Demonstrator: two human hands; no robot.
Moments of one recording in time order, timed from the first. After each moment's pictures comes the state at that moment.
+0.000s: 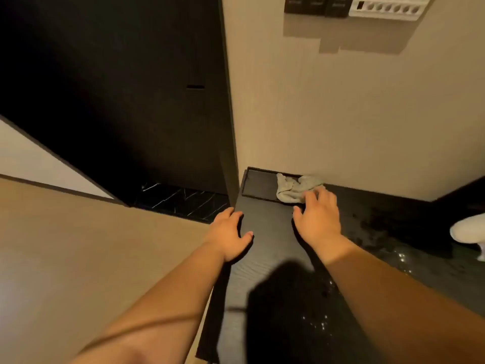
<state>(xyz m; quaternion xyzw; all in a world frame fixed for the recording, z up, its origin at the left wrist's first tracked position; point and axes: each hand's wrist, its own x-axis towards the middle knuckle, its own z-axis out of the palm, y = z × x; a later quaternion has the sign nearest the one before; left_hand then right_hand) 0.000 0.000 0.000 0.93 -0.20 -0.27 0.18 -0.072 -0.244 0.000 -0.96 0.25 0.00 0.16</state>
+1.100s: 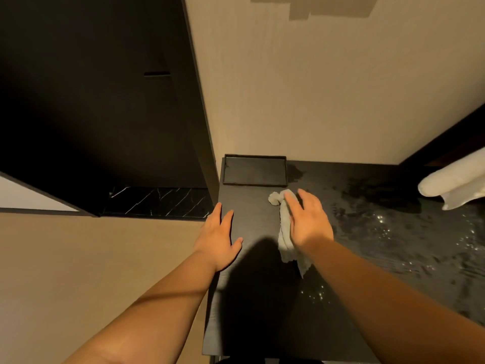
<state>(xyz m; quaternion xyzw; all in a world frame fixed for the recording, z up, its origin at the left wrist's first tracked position) -0.018 0.021 -0.042 0.91 -0.29 -0.25 0.13 -0.136 -0.224 -0.035 -0.96 0.23 0.04 0.15</state>
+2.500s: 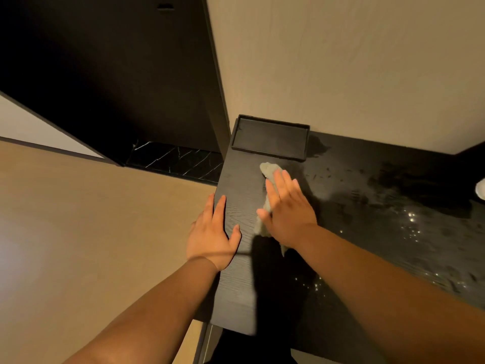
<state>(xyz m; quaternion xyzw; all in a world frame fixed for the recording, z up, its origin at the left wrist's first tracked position) -0.094 0.034 -0.076 0.96 -0.15 -0.13 0.17 -0.117 -0.194 -0.069 -0.99 0.02 0.09 0.04</state>
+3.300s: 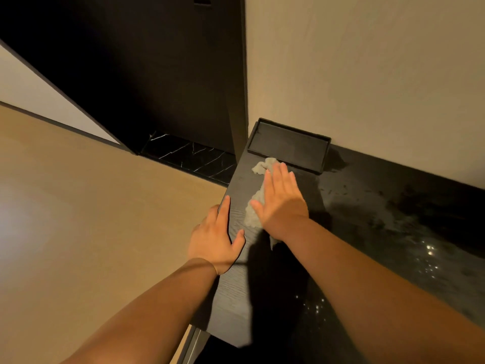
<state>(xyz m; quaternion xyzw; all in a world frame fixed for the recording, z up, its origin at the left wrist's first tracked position) -0.095 0.033 -0.082 0.97 -0.13 -0.13 0.18 -0.067 -0.174 -0.073 -1.00 -0.01 0.07 0.03</state>
